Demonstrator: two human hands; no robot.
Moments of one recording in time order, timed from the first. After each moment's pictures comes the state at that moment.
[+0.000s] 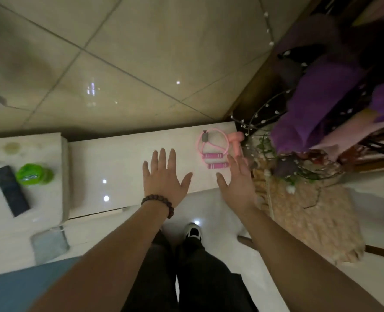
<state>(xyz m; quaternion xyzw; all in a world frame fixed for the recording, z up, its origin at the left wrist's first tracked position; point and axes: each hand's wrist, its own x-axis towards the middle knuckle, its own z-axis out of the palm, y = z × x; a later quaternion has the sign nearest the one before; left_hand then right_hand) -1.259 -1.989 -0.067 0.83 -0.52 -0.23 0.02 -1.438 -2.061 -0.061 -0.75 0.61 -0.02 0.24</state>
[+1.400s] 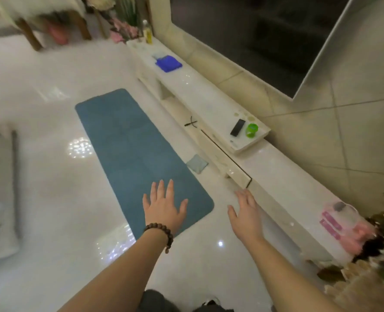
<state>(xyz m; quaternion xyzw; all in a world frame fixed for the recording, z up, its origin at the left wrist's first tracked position) -1.570 -1.439 0.108 0.98 0.08 -0.10 0.12 -1.577 -1.654 0.084 -0.95 0.10 0.06 0.29</state>
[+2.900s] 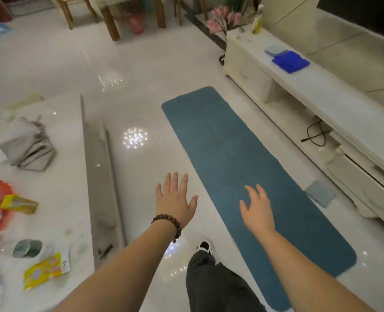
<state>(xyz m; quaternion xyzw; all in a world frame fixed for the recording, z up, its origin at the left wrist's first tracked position) -1.317 -0.730 0.052 0.99 0.09 -0.12 0.06 -1.296 -0.950 0.006 -0.93 0.07 0.12 0.33</state>
